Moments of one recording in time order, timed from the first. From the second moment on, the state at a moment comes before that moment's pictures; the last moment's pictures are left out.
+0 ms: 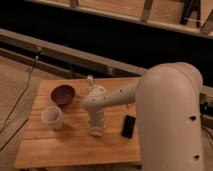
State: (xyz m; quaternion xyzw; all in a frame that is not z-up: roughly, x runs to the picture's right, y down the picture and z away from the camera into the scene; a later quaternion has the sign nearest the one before) arm -0.049 0.252 0.807 -0.29 0.29 0.66 0.63
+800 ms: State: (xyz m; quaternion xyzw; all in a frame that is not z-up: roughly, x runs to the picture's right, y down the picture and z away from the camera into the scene) arm -0.107 0.273 0.808 -0.33 0.29 0.59 0.68
